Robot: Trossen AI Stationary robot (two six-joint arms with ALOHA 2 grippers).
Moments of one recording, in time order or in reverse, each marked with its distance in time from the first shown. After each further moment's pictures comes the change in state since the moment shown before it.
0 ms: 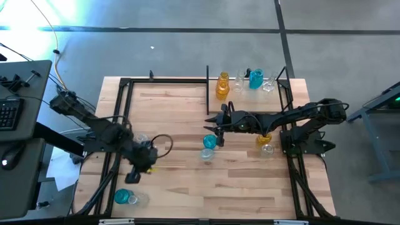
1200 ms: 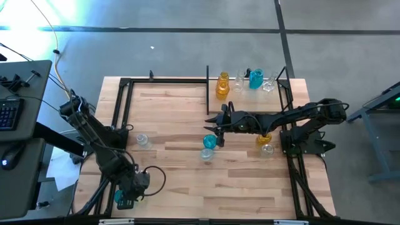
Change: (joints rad) left arm -0.284 0.246 0.004 -0.016 0.113 -0.433; right arm 0.004 0.000 -0.001 -0.016 0.001 0.026
